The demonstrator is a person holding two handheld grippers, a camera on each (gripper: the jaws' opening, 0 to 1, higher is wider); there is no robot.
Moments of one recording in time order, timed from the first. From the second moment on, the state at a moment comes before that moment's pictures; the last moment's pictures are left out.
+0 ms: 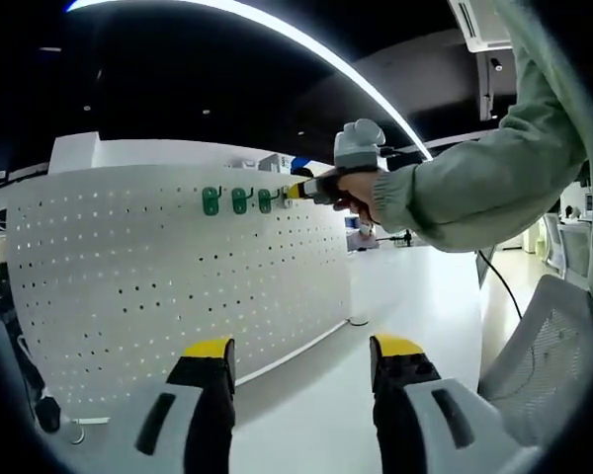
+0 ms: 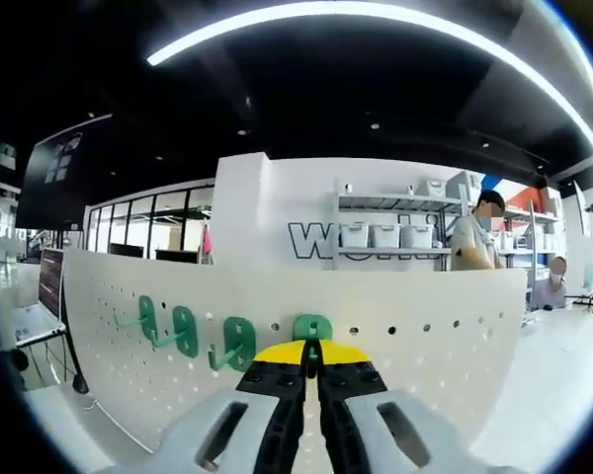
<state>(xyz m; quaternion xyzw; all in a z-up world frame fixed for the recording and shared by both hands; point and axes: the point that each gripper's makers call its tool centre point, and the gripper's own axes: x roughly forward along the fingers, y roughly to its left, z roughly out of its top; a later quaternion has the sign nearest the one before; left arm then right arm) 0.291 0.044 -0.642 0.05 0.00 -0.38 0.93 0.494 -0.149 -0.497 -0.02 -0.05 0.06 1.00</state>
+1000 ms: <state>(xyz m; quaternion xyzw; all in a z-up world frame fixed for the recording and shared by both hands) 0.292 0.046 -0.640 0.04 0.00 -0.37 0.93 0.499 -0.149 -0.504 -0.04 -0.04 0.05 1.00</state>
